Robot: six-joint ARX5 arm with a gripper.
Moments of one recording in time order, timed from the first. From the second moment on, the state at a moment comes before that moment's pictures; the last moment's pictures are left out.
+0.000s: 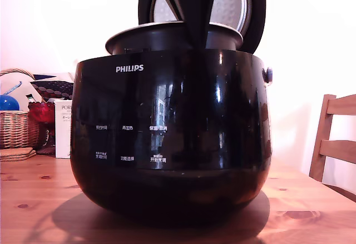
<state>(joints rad) -1.06 1.81 1.81 -1.26 -0.26 0.37</state>
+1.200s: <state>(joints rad) -1.00 1.81 1.81 -1.25 -0.04 0.80</state>
